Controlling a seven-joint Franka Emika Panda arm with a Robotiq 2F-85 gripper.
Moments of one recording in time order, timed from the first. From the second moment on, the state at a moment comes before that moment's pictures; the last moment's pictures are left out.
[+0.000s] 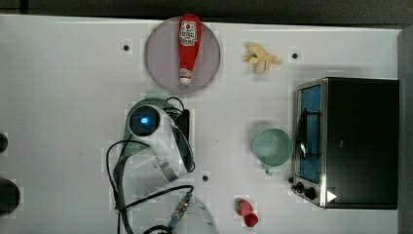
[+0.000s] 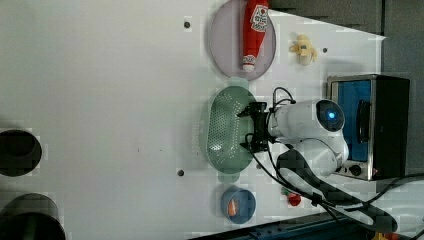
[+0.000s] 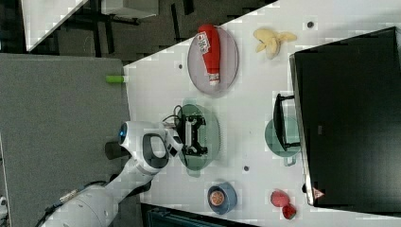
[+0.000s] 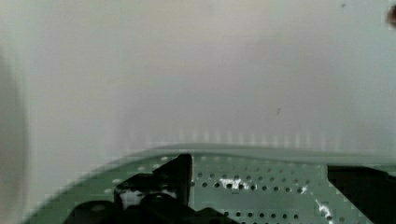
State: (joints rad) arm -0.05 0.43 0.27 -2.31 -0.31 0.98 1.29
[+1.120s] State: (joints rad) arm -0.06 0.42 0.03 -2.33 -0.32 0.99 1.01
